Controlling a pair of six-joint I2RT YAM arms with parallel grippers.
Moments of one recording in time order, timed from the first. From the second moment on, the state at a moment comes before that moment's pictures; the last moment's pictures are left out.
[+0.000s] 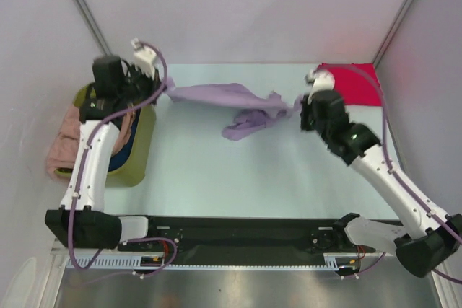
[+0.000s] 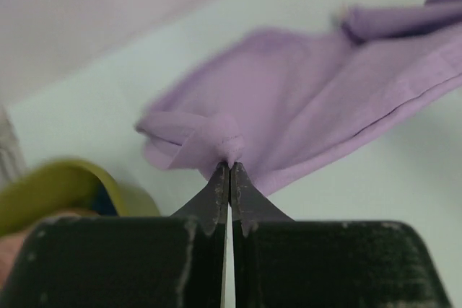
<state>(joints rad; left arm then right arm) -0.02 1.34 1.58 -0.60 0.47 0.27 0.49 1.16 1.30 -0.57 0.31 0.17</state>
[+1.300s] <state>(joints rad) -0.15 1.17 0.72 -0.79 0.21 0.95 0.16 1.19 0.84 -0.67 0.07 0.51</state>
